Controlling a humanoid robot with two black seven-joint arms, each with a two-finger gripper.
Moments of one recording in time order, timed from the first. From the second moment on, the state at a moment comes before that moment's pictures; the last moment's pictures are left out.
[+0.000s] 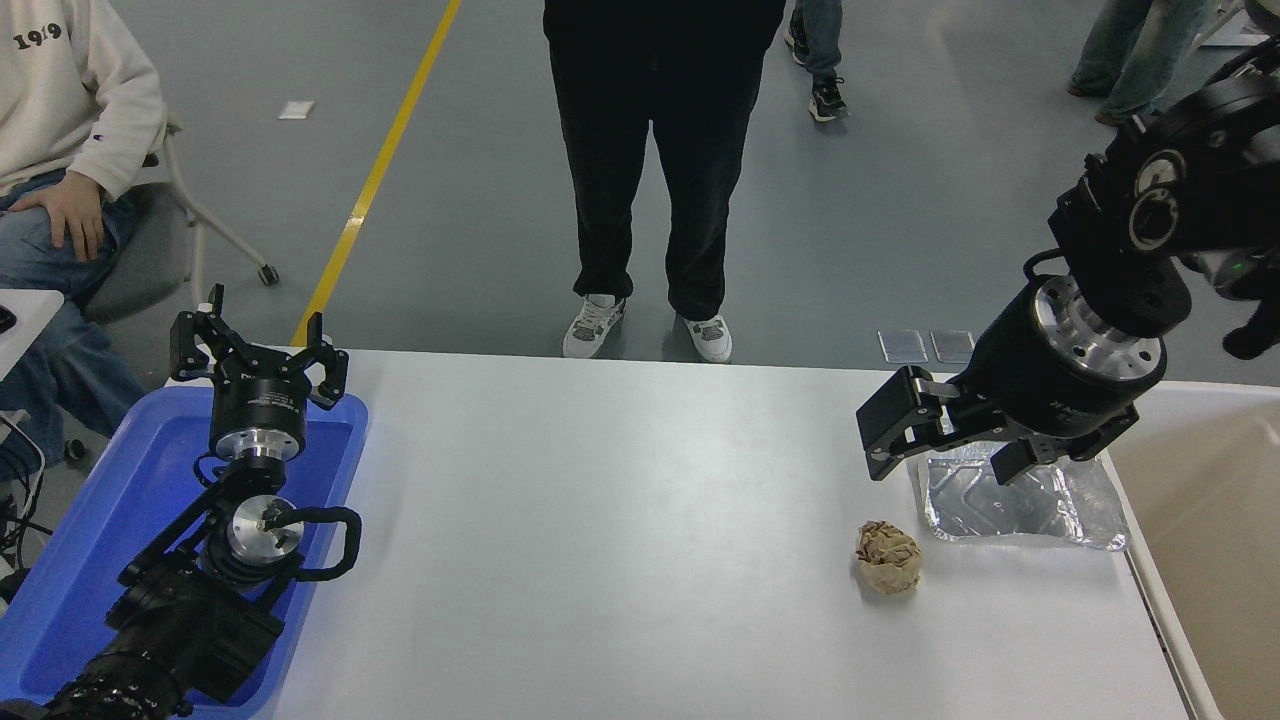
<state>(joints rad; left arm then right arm) -0.52 0.15 -1.18 -0.59 0.09 -0.33 -0.55 2.46 -0.25 -1.33 1.75 0.01 0.64 0.00</state>
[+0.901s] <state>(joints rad) -0.52 0.15 -1.18 -0.59 0.09 -0.33 -0.55 2.43 -0.26 -1.32 1.72 0.00 0.64 0.00</state>
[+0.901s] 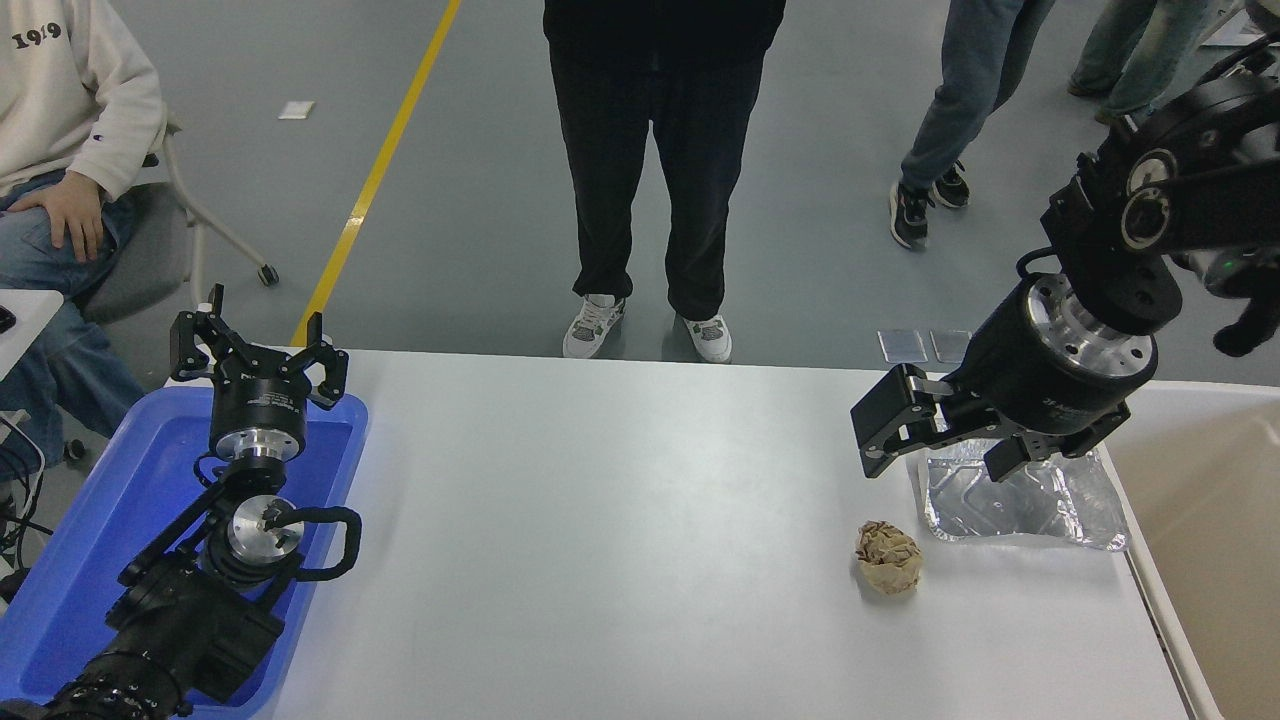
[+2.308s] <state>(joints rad) -0.52 0.15 -1.18 -0.59 0.09 -0.33 -0.55 1.47 -0.42 -1.09 0.93 -0.54 0.12 0.02</state>
